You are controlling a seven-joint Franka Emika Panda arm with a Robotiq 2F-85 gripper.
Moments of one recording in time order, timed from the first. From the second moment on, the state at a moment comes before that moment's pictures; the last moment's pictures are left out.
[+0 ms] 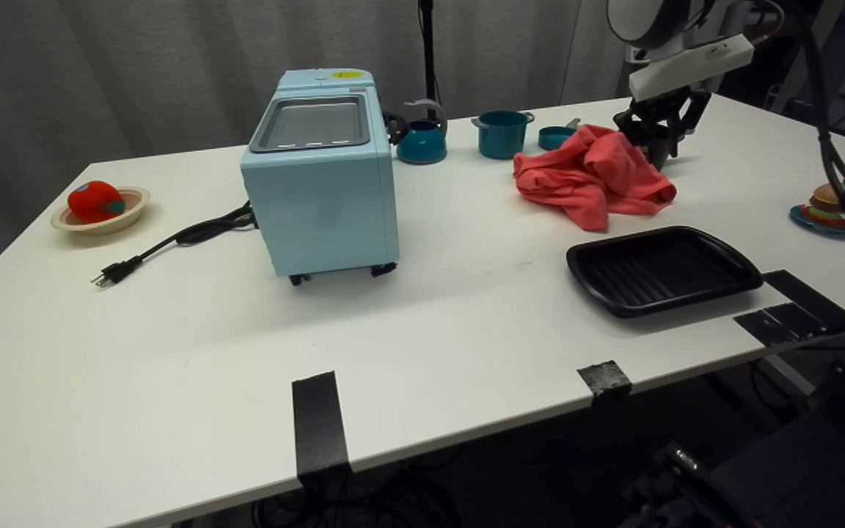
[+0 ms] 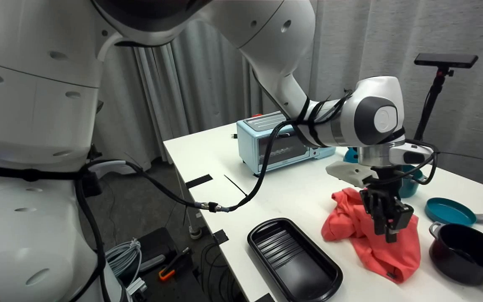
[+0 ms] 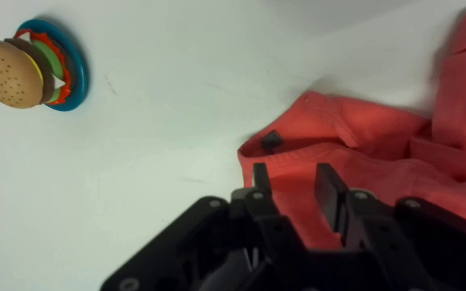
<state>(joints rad) -0.01 0.46 -0.28 -1.92 -0.33 2.31 0.47</state>
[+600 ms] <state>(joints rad) 0.02 0.38 -0.23 -1.89 -0.31 2.28 0.55</state>
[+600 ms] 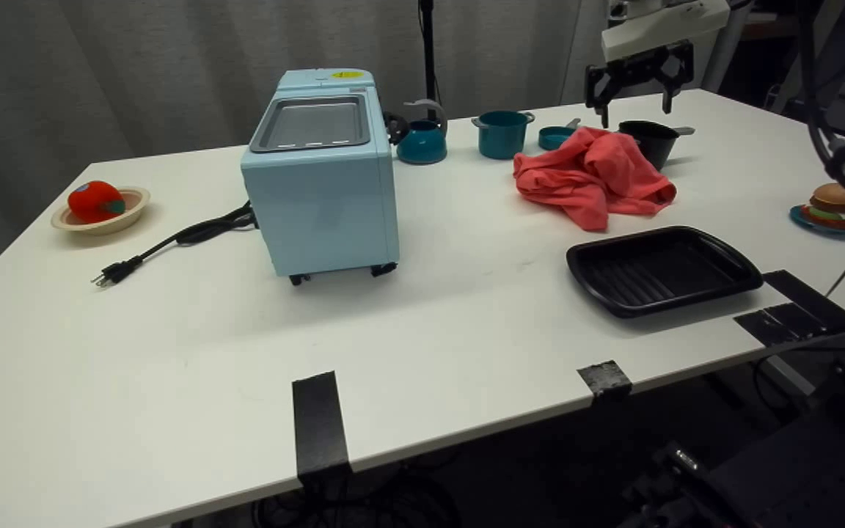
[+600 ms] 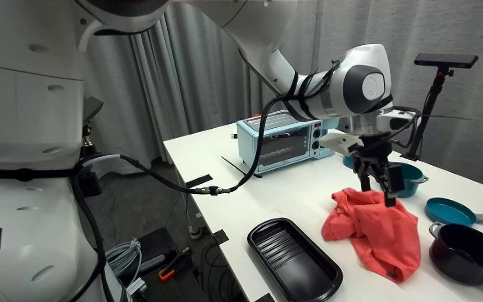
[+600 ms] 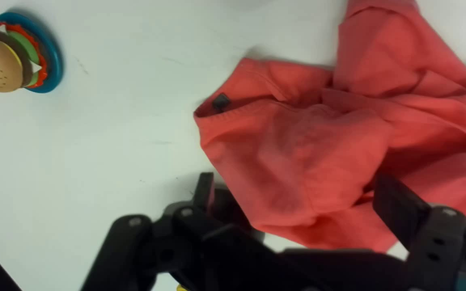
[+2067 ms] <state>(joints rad) -0.04 0.71 -0.14 -1.54 -0.07 2.32 0.44</state>
